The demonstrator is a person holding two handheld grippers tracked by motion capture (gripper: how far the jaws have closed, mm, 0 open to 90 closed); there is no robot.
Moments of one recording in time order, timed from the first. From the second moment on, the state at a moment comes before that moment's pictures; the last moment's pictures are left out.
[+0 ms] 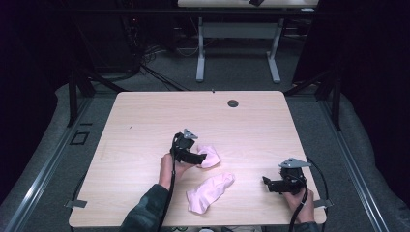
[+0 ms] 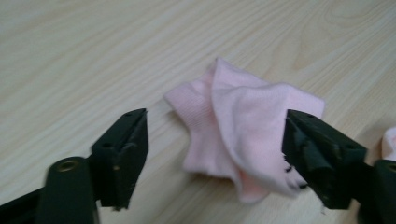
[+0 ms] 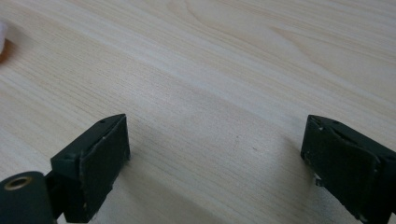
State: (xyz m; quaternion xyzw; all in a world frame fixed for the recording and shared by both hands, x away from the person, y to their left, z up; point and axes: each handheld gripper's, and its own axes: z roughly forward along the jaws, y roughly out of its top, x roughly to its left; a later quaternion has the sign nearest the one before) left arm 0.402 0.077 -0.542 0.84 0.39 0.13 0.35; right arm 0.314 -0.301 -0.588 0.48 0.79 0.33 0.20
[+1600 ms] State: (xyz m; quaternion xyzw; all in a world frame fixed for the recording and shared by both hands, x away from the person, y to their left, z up) left arm 0.304 0.216 -0.592 0.77 0.51 0.21 0.32; right arm 0.278 -0.114 -0.507 0.29 0.90 0.33 0.10
